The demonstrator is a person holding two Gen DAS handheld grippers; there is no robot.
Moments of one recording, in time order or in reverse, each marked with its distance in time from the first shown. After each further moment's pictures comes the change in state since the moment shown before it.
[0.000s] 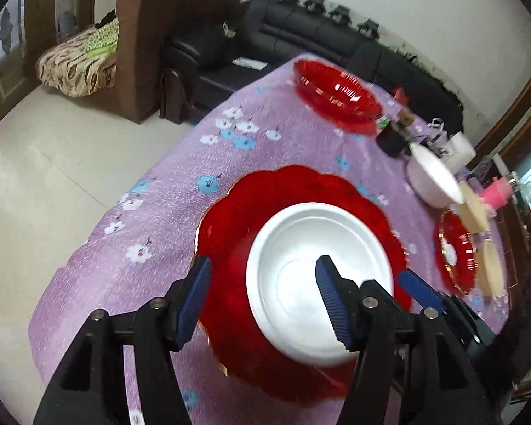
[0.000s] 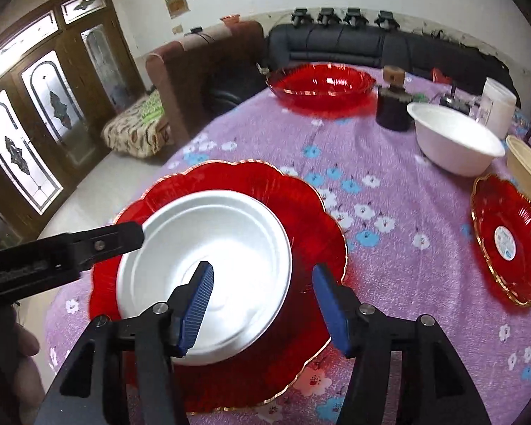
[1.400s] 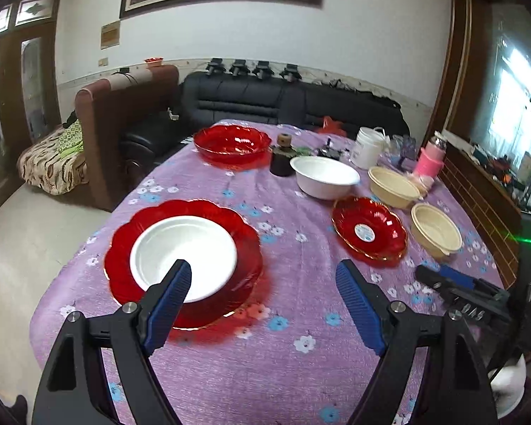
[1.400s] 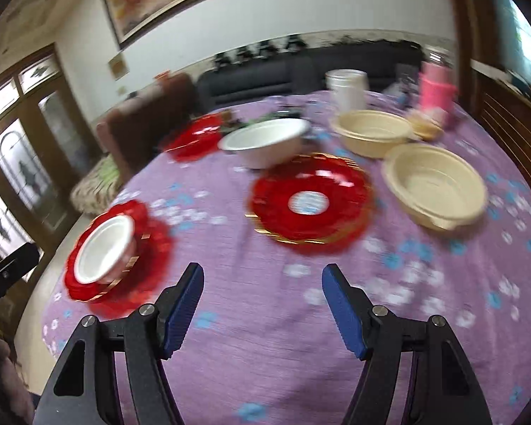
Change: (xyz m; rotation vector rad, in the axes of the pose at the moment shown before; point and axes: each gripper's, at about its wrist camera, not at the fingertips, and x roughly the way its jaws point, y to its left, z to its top) left arm -0.090 -0.146 -0.095 0.288 -0.277 -0.038; right arm -0.162 -0.184 -0.078 0.241 -0.162 -0.131
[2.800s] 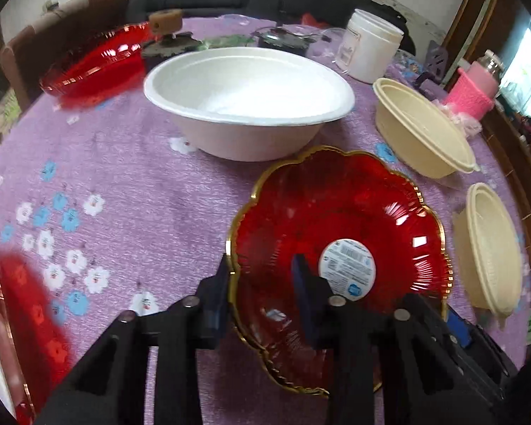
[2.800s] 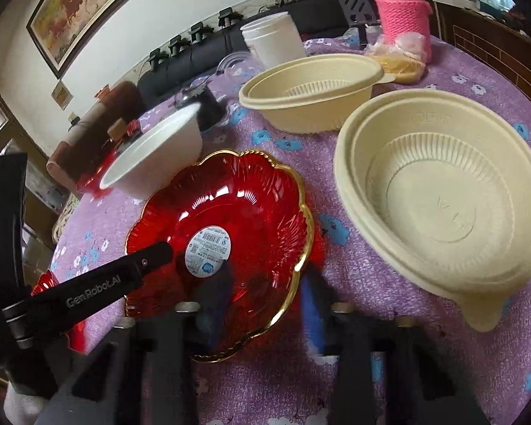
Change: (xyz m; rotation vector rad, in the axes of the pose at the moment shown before) left arm 0.278 -0.127 0.039 0.027 0.399 -0.044; right arm 0.129 -0.090 0.049 0.219 0.110 -0.046
